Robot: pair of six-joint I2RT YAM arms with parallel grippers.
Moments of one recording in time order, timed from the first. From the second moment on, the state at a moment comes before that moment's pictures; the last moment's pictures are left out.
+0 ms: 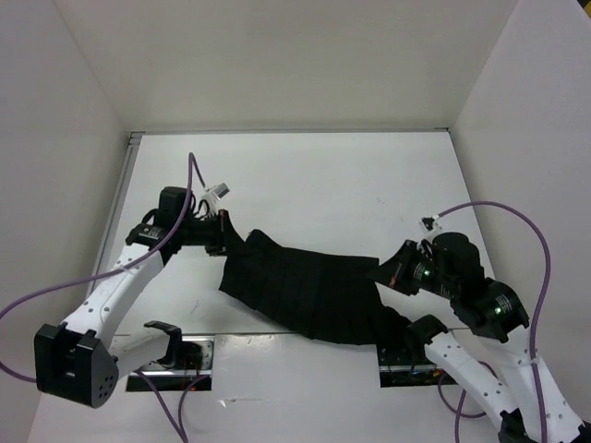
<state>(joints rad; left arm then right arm) -0.22 1.08 0.83 -0.53 0.82 -0.45 0.47 0.51 0.91 -0.99 -0.25 0.91</state>
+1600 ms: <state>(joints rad) -0.32 1.73 0.92 -0.33 0.74 -0.48 0.48 0.68 0.74 -0.97 -0.21 1.01</state>
